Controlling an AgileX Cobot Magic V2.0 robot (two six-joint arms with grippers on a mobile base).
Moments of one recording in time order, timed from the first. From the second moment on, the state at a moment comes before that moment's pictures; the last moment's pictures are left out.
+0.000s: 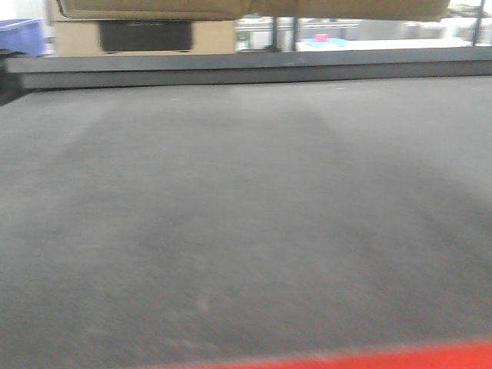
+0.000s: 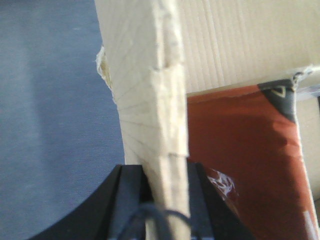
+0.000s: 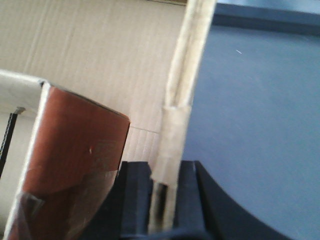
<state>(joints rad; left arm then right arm) -0.35 1.52 -2.04 0.03 1.26 -0.17 0.25 1.38 -1.78 0.17 1.03 -0.10</state>
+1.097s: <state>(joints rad) -0.35 1.53 -2.04 0.03 1.25 -0.17 0.25 1.38 -1.78 0.17 1.02 -0.10</state>
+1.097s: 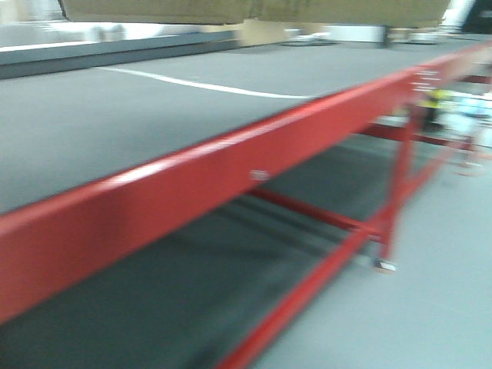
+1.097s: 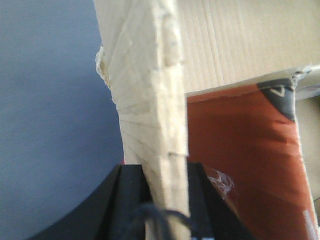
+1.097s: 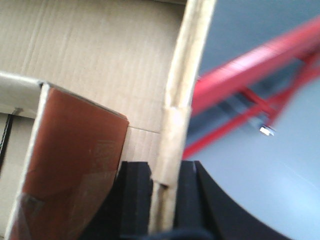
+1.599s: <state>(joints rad) -0.35 1.53 -2.04 0.03 1.25 -0.17 0.25 1.38 -1.78 0.17 1.02 -0.10</state>
